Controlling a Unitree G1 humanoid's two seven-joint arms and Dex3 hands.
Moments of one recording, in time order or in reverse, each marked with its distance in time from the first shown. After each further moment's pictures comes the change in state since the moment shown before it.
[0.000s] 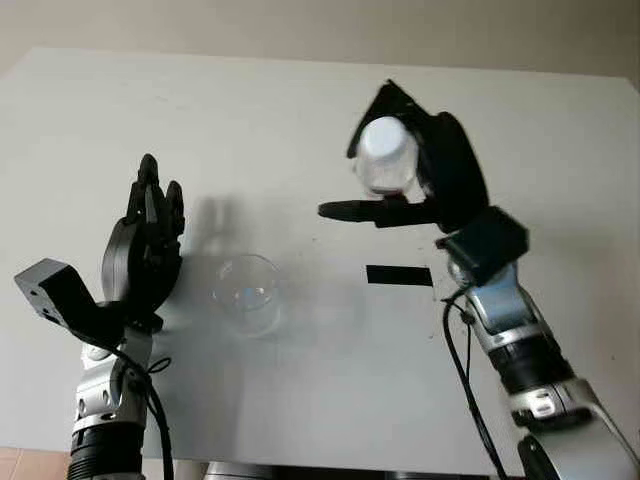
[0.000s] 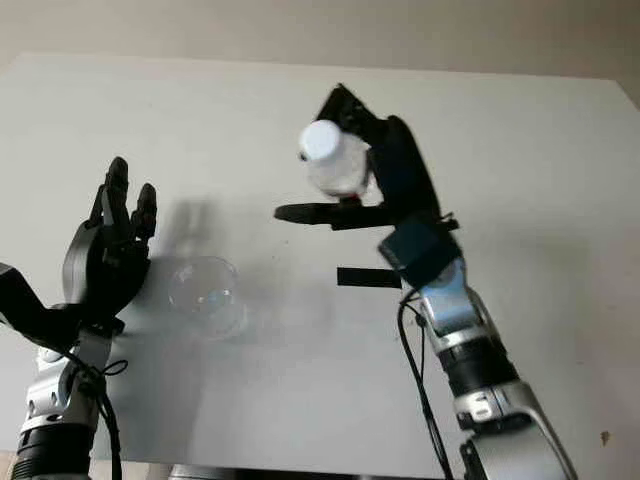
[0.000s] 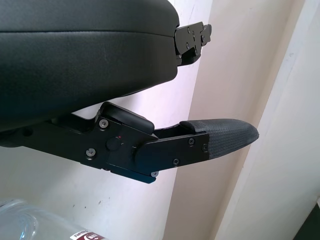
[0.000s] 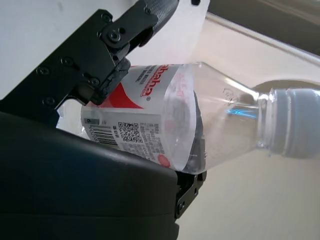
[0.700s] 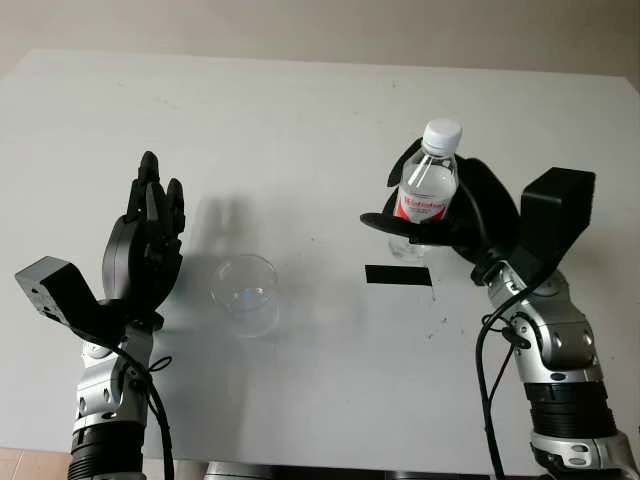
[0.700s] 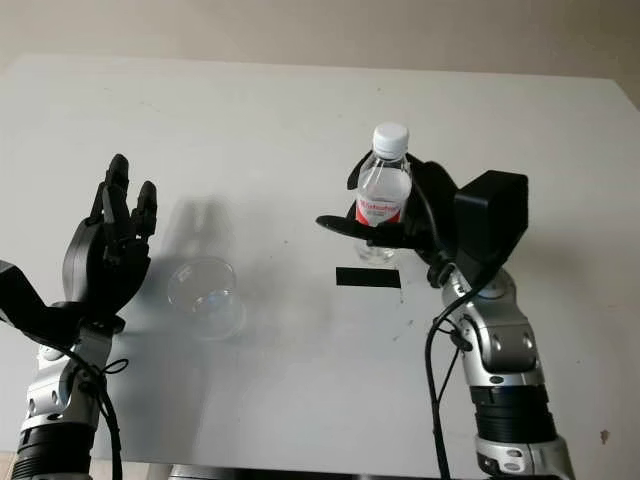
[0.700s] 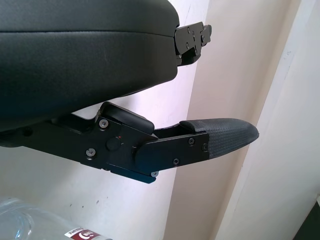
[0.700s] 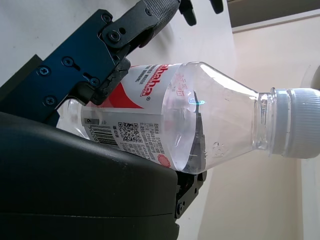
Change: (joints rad) left arm -0.001 0.000 -0.003 -0.016 0.009 0.004 0.010; right arm 0.108 0.037 -0.119 -0.262 0.134 0.615 0.085
